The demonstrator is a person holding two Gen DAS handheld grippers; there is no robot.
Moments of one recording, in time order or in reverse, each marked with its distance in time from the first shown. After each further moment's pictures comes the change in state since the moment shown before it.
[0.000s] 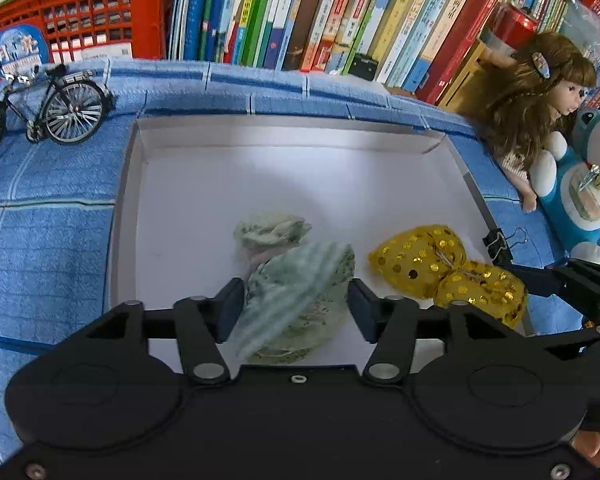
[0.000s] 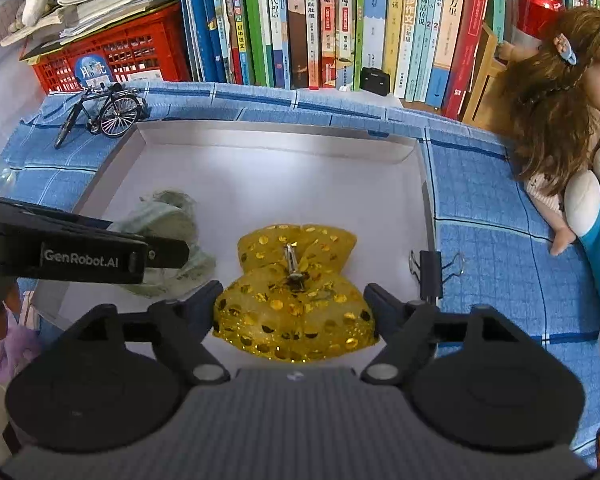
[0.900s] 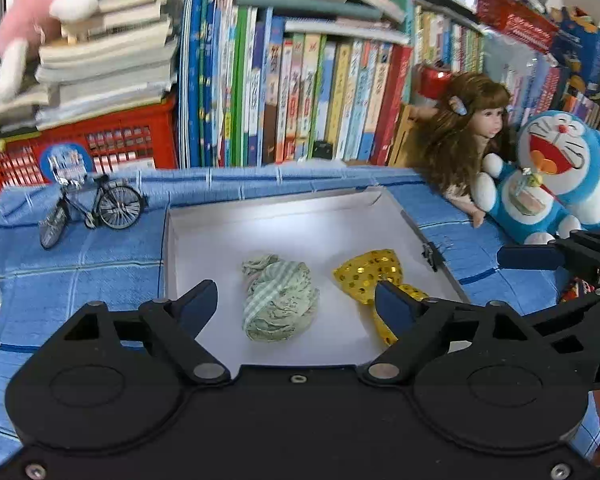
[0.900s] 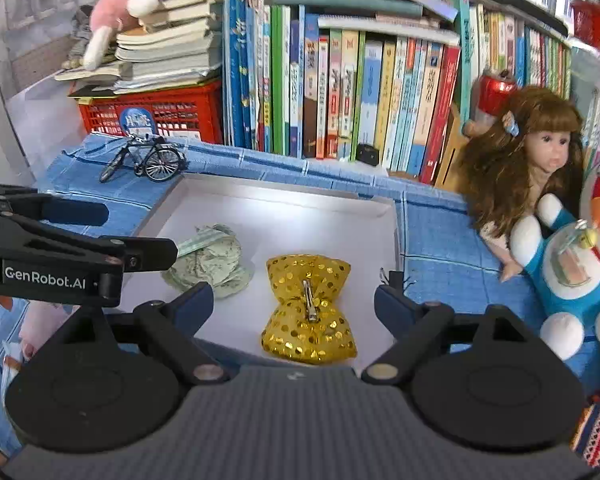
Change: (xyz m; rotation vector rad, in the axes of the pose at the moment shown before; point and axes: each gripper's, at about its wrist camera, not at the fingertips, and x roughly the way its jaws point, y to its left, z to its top) left arm -0.130 -0.048 -0.058 0.166 -0.287 0.054; right arm -0.104 0.012 -0.039 -0.059 -0.222 -0.020
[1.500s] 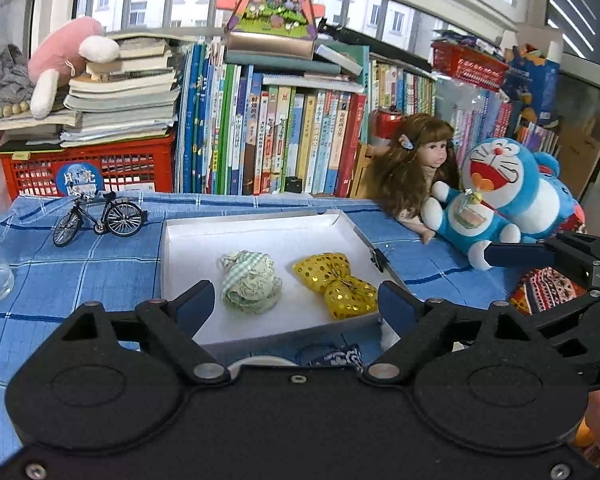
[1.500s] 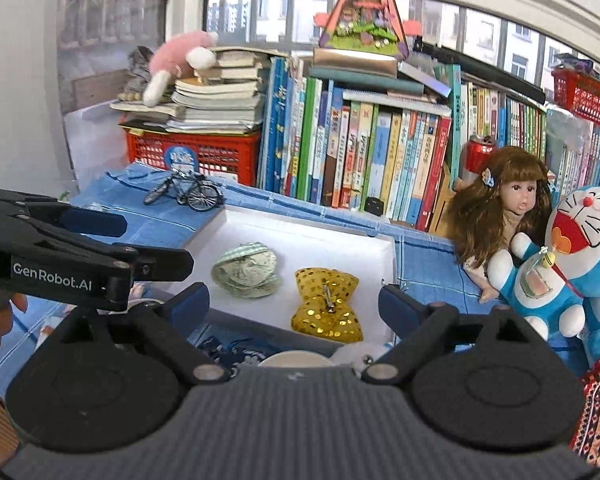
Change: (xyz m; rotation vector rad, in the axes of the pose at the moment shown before) left arm -0.098 -0.015 -0.068 -0.006 -0.175 -0.059; right arm -0.093 0.027 -0.052 -0.075 -0.208 0.019
